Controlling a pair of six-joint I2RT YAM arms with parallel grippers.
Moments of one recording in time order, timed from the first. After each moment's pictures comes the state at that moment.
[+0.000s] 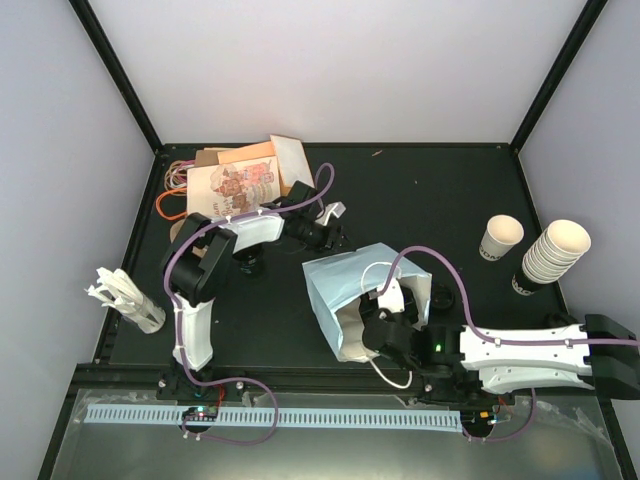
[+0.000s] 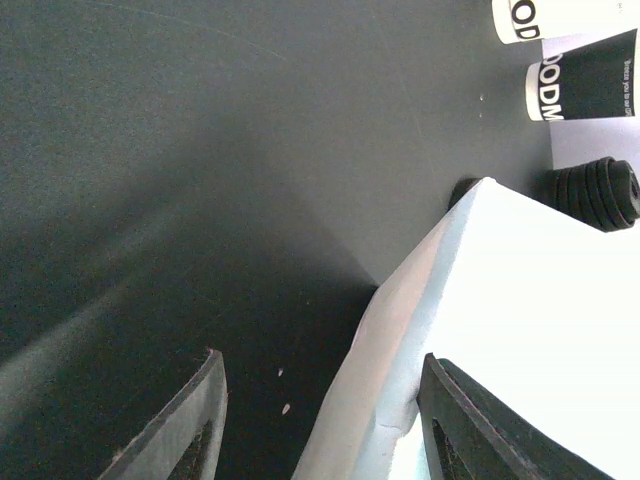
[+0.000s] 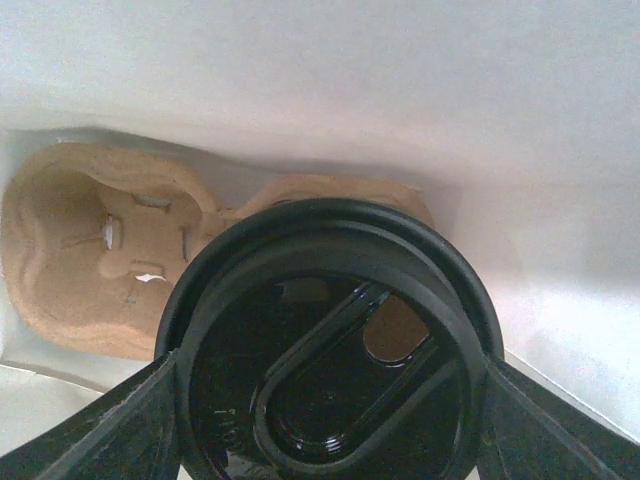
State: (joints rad) left arm -0.54 2.00 1.29 -0.28 0.78 -0.41; right arm 1.40 0.98 0.48 -0.30 0.97 0.56
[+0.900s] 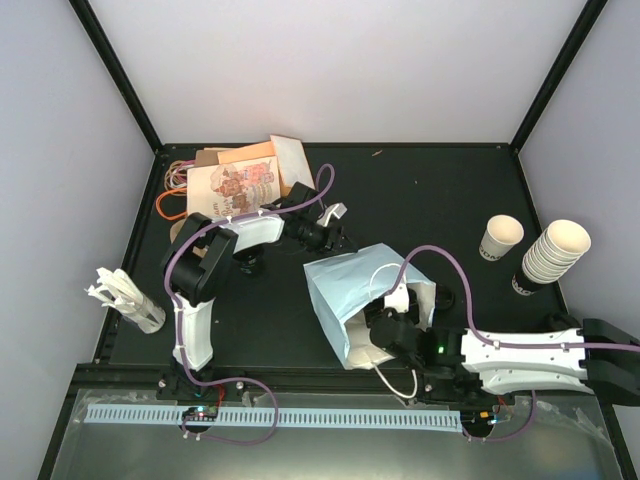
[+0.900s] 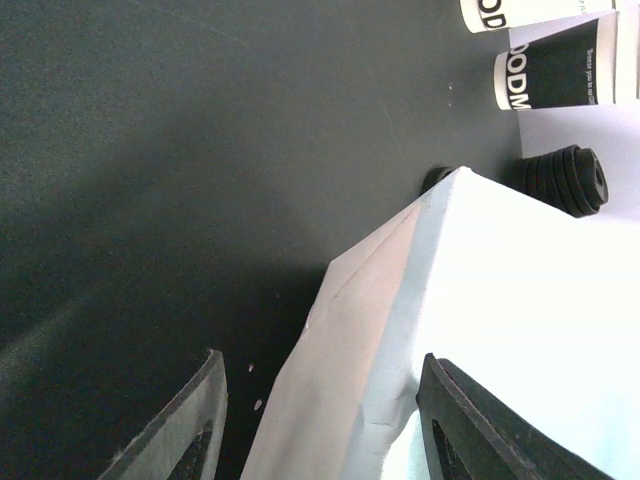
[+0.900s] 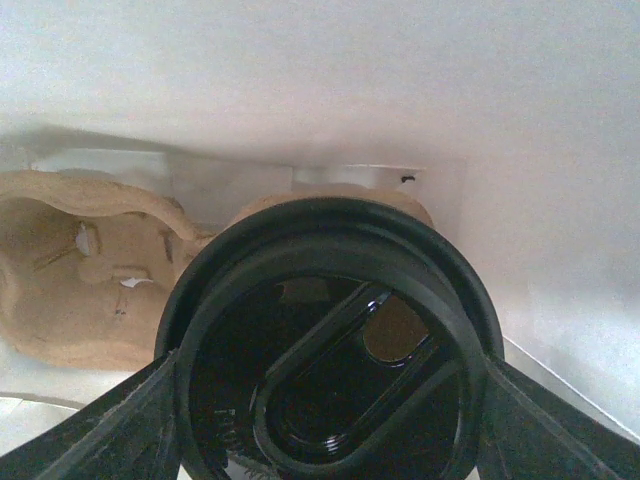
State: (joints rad) left arm -0.54 2.01 1.27 -0.24 0.84 -0.42; right arm 1.35 0.95 0.36 -0.12 0.94 0.56
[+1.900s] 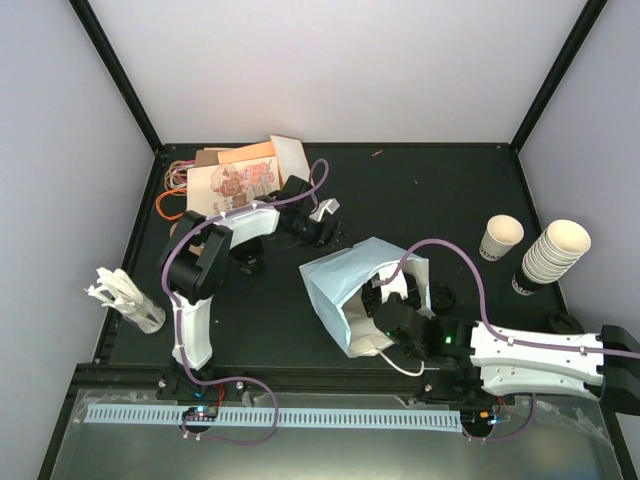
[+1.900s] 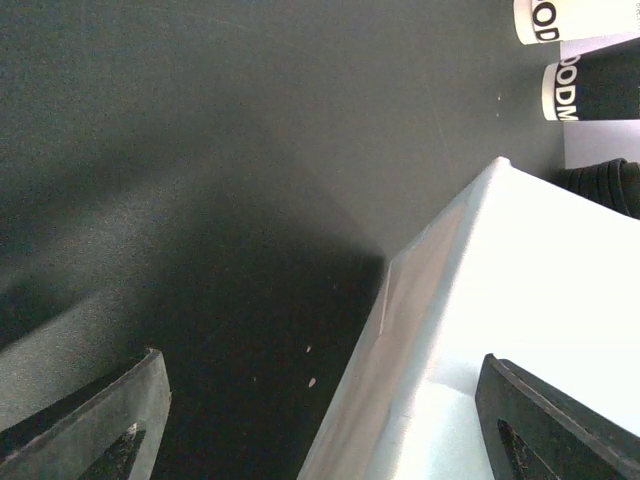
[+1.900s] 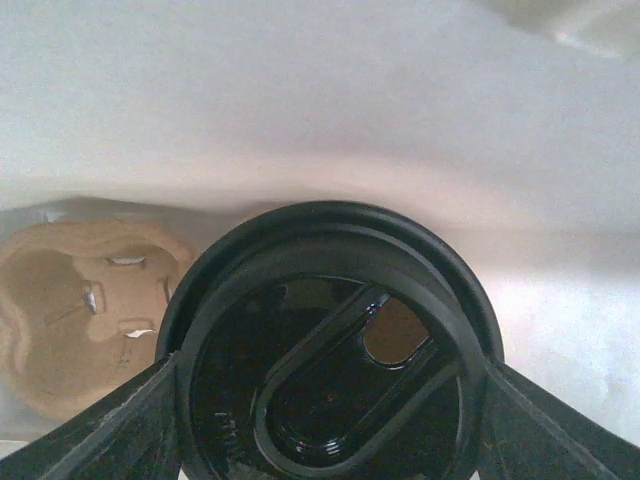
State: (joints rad) left arm -0.49 2.01 1.34 -0.40 0.78 -0.36; right arm 1.31 0.91 0.48 -0.19 0.92 0.35
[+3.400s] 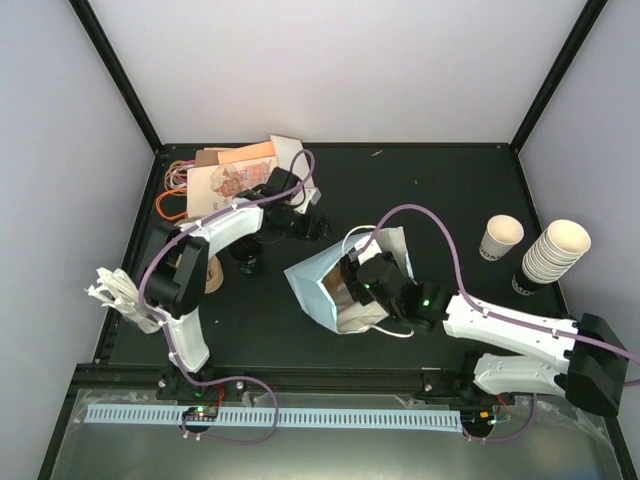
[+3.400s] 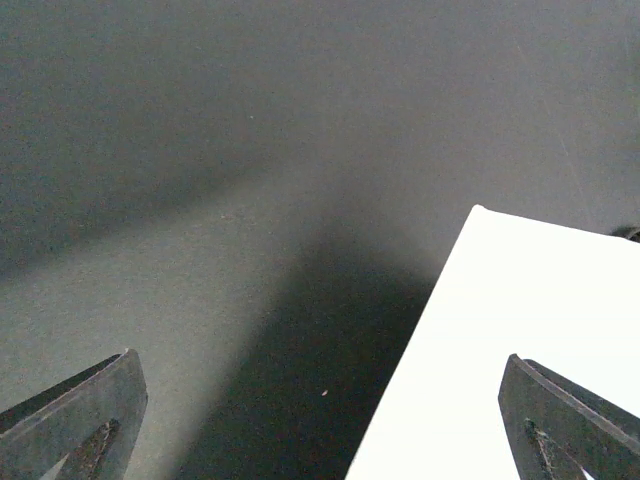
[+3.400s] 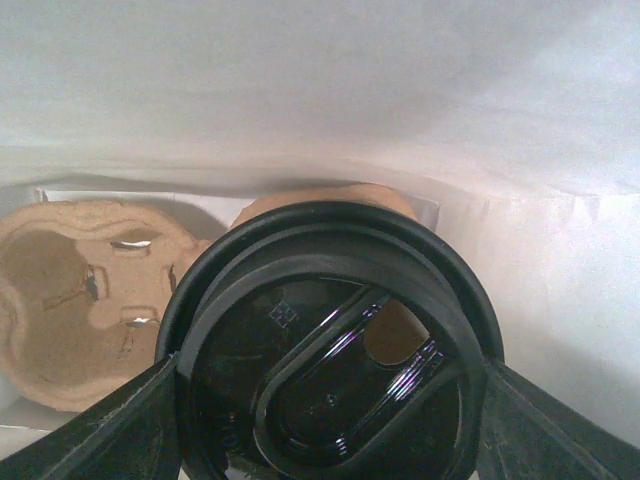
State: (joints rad) left arm -0.45 1.86 1.30 -0.49 0.47 -0.27; right arm 1.06 1.13 0.72 -0.28 0.50 0.24
